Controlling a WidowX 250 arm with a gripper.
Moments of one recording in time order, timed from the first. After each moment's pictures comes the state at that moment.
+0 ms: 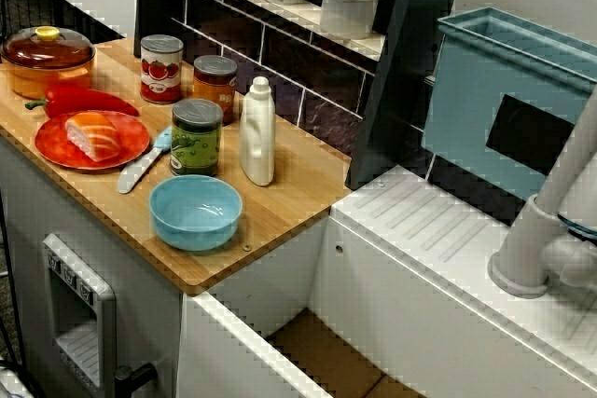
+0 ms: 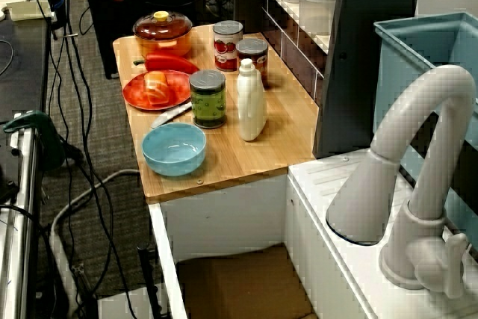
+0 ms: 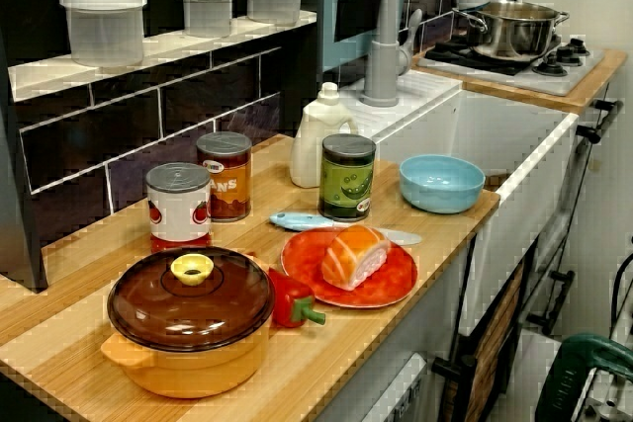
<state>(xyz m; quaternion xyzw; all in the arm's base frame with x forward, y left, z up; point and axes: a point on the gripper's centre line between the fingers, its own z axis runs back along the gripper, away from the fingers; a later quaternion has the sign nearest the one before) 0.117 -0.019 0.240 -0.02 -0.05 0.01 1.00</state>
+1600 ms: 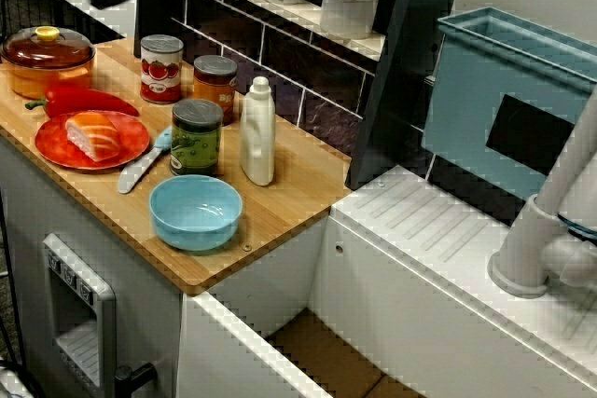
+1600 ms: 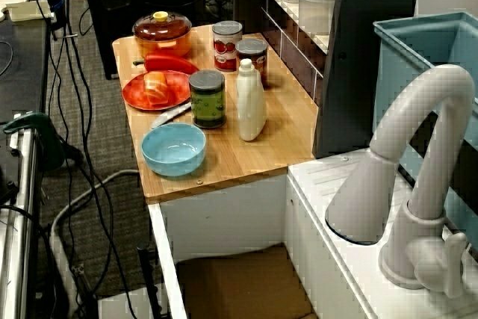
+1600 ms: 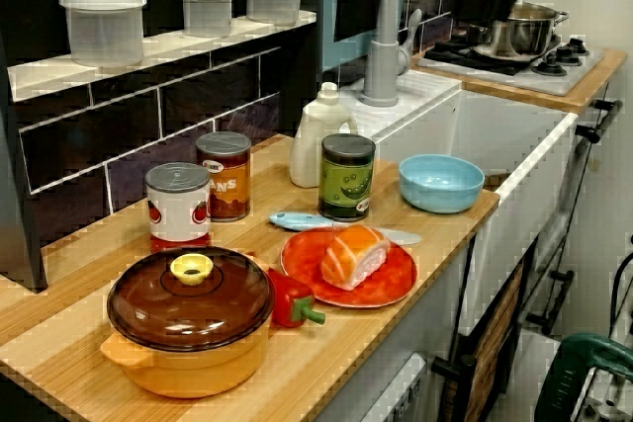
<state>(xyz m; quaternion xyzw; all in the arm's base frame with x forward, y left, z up) 0.224 0.036 0.196 0.06 -0.07 0.05 0.99</state>
